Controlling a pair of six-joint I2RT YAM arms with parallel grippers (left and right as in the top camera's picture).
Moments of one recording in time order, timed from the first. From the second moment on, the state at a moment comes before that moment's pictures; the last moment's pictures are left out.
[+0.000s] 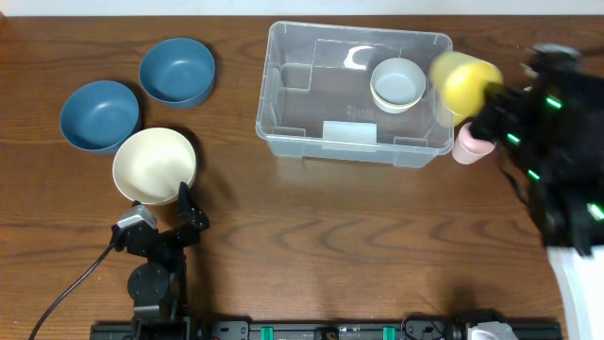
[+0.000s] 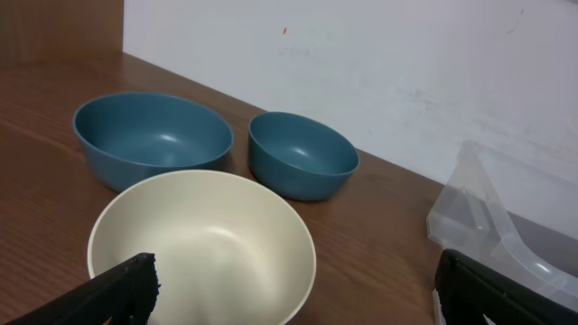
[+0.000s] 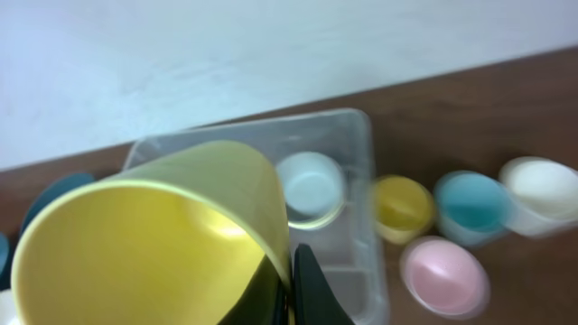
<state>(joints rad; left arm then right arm) 0.04 0.01 0.03 -0.11 -0.17 -0.36 0.13 1.16 1.37 -0.72 -0.02 0.35</state>
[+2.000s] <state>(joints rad) 0.04 0.01 0.03 -0.11 -0.17 -0.36 -0.01 1.67 1.88 -1.48 0.11 0.46</state>
